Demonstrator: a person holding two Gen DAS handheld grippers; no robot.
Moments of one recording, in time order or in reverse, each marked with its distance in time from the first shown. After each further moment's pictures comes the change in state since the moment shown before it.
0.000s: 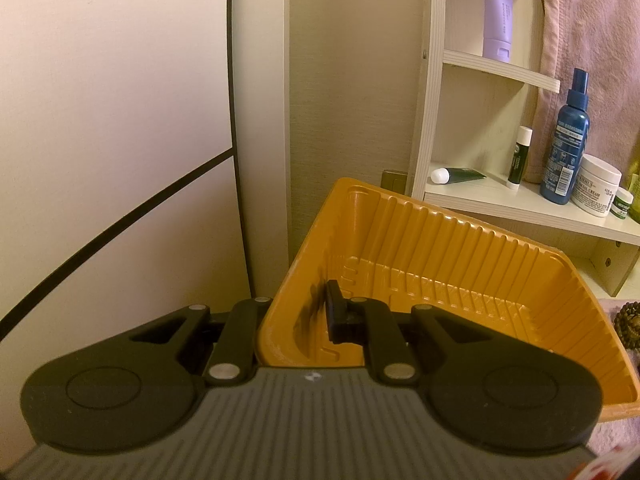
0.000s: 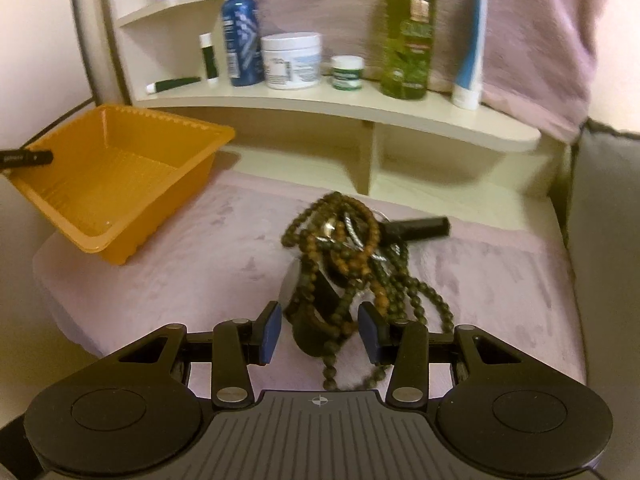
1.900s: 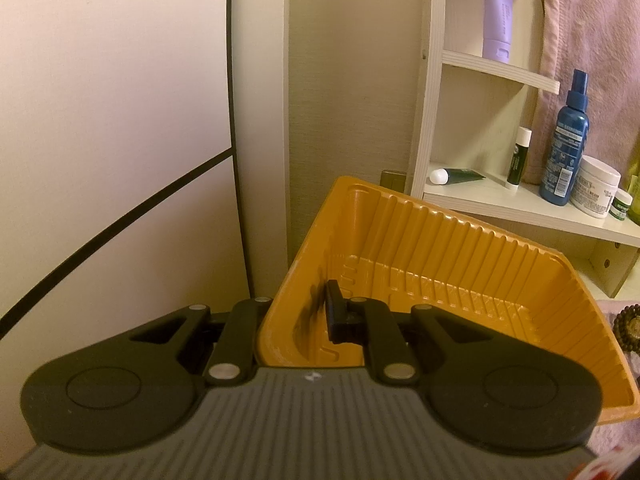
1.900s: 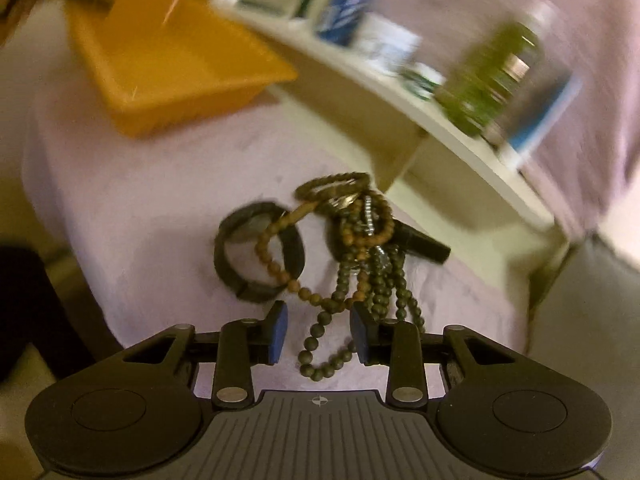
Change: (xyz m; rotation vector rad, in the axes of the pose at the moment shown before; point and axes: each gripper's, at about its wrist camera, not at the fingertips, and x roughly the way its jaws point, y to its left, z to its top) left arm -0.003 0.002 0.001 0.003 0.003 -0.004; right arm 0.015 0.039 -0.042 -0.530 0.048 -0.195
